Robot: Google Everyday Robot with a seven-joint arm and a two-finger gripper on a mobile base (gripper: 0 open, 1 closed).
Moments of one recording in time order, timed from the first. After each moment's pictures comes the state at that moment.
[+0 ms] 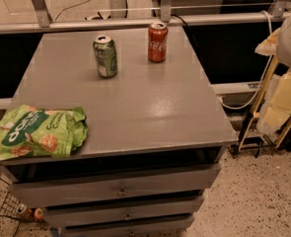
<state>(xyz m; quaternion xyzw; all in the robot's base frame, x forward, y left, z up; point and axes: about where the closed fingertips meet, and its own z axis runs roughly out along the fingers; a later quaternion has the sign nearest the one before) 0.438 -0.217 0.976 -0.60 0.78 -0.03 0.16</state>
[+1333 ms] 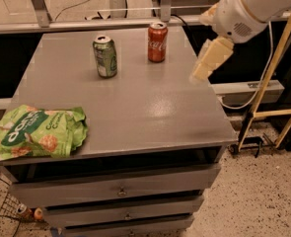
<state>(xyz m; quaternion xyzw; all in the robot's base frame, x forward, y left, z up) 0.573 -0.128 0.975 -0.62 0.72 0.03 0.31</state>
